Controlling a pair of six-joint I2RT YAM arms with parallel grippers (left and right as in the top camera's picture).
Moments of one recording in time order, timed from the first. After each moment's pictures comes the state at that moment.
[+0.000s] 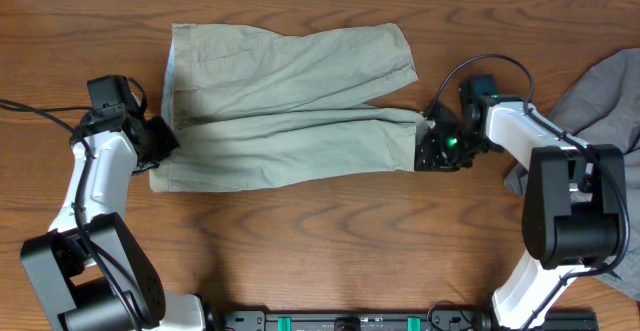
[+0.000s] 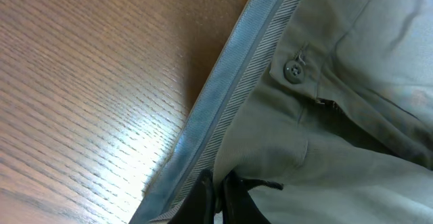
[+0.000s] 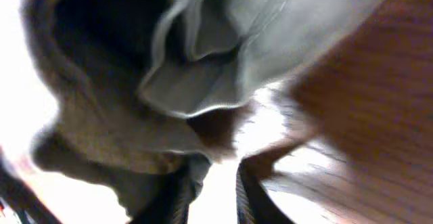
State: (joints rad) left arm 0.31 1.64 1.05 -0.65 0.02 -0.28; right arm 0.07 1.94 1.12 -0.78 -0.52 -0.08
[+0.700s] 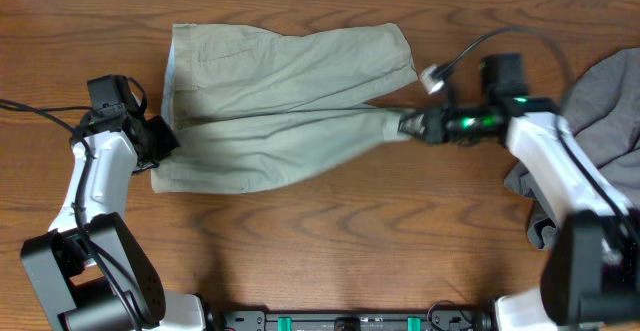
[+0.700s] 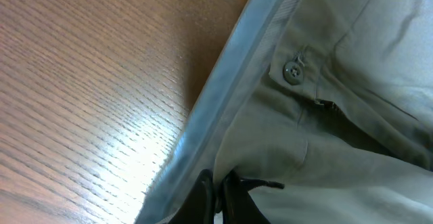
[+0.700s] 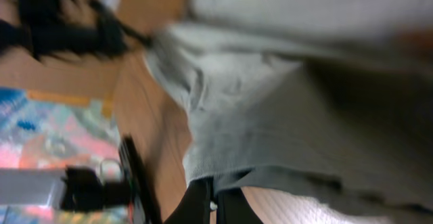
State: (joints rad) left arm 0.31 1.64 1.05 -0.65 0.02 -0.28; right arm 0.03 1.63 1.12 -0.54 -1.04 0.07
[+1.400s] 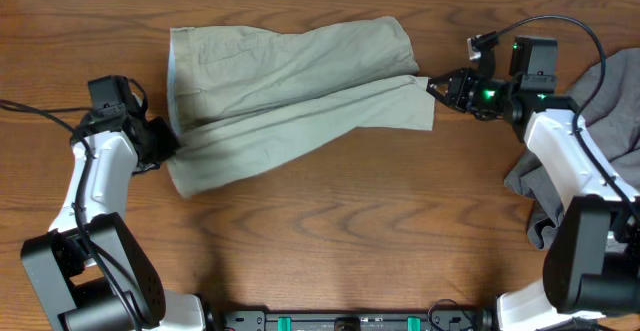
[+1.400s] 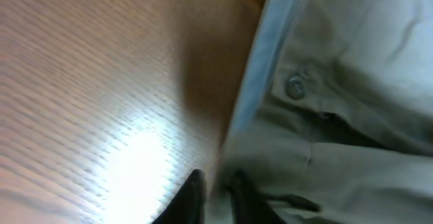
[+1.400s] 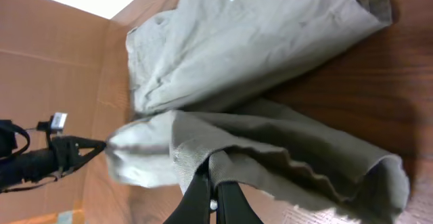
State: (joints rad) left arm 0.31 1.64 1.05 -0.68 0.04 -0.28; right arm -0.05 1.72 1.13 -0.28 -0.82 0.41
